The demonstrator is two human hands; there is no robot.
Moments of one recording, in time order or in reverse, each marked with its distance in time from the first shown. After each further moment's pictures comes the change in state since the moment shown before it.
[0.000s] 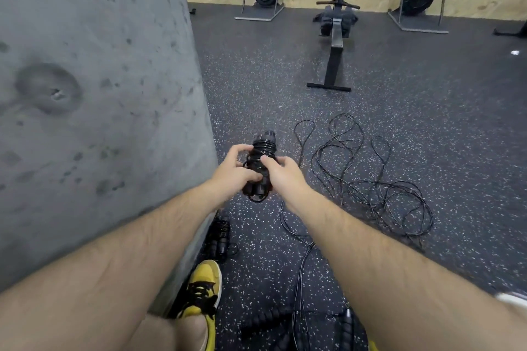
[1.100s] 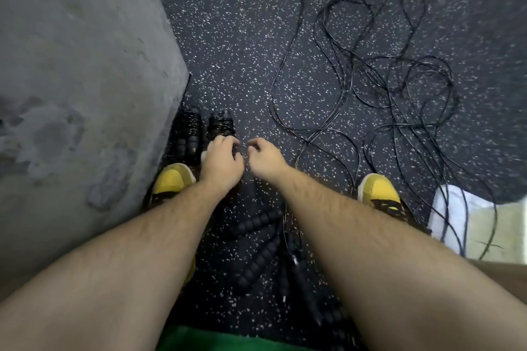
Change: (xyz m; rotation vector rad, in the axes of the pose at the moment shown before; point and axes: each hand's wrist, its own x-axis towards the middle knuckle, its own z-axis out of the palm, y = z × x) left_hand 0.034 -0.290 0.086 0.764 0.034 -0.127; right_hand 0.069 0.270 0.034 -0.568 -0.227 0.233
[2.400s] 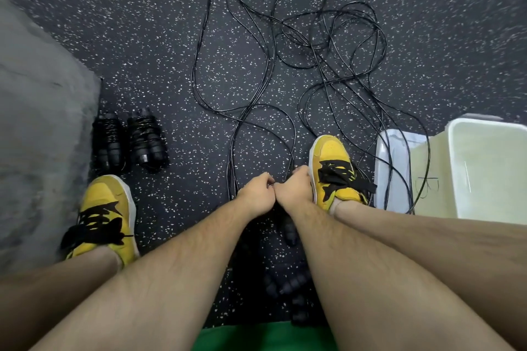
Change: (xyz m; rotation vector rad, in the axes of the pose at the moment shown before) left_hand -0.096 0.125 0.160 -0.019 -0.674 0.012; right_hand -0.077 0.209 -0.072 0.089 0.355 0.552
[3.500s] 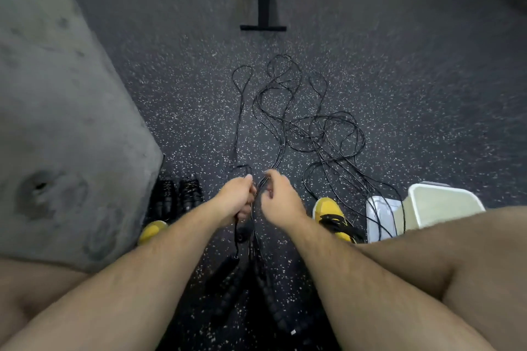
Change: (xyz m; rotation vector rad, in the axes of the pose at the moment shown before) left_hand -0.155 0.048 -0.153 -0.671 0.109 0.068; right_hand -0.162 -0.093 -0.095 -0.039 0.041 -0.729
